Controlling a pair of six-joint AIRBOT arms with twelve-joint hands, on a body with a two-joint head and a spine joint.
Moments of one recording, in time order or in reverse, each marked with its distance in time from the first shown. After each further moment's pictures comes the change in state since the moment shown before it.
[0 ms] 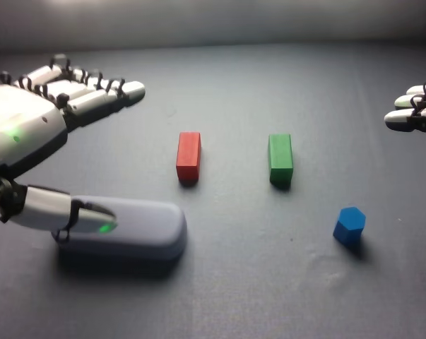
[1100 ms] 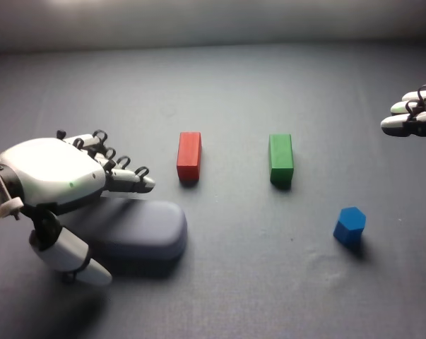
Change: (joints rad) left arm -0.084 -0.146 0.116 0.101 0.418 0.053; right arm 0.010 -0.009 0.008 -0.014 -0.014 0.019
